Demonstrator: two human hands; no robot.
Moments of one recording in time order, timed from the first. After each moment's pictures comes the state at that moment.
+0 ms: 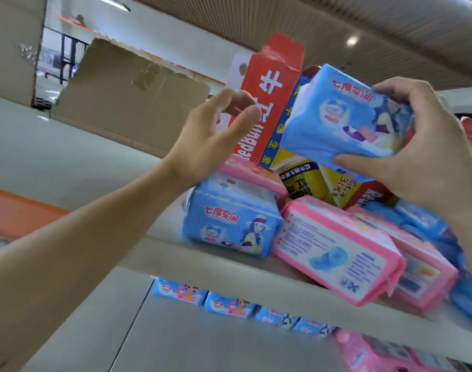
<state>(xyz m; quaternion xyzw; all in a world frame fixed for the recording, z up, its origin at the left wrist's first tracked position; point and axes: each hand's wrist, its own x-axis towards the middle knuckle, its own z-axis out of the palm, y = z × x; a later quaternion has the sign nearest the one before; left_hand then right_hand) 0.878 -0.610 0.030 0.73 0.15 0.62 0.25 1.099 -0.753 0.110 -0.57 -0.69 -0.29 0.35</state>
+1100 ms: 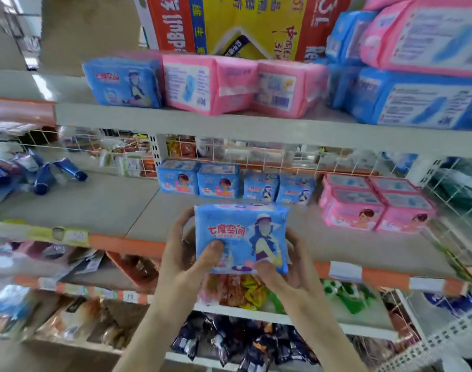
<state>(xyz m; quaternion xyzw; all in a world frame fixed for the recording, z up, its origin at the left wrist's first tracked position) 0.981 -0.955 -0.210 0.54 0.31 0.54 0.56 1.150 -1.021 -0.210 -0.46 -0.48 0.43 0.60</state>
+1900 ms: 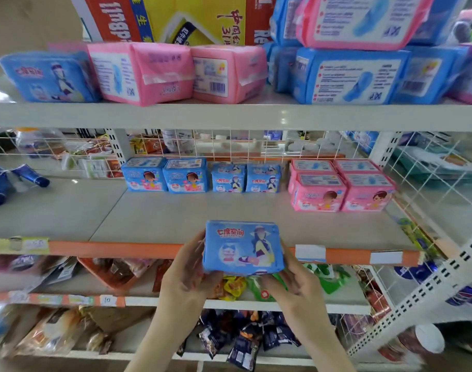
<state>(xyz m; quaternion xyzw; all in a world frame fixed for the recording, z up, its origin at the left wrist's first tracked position) 1.043 -0.983 -0.262 0.60 0.36 0.48 0.53 1.222 -1.060 -0.260 -0.54 -0.46 0.37 0.61</state>
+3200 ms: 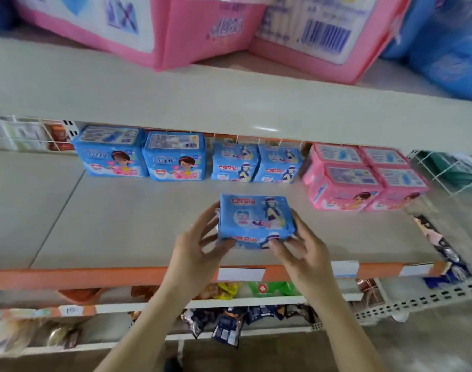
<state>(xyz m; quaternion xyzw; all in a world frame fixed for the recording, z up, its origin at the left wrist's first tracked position) 1.057 -0.792 -0.315 0.66 0.38 0.34 0.56 1.242 -0.896 -0.299 -0.68 -0.47 0.25 0.51</state>
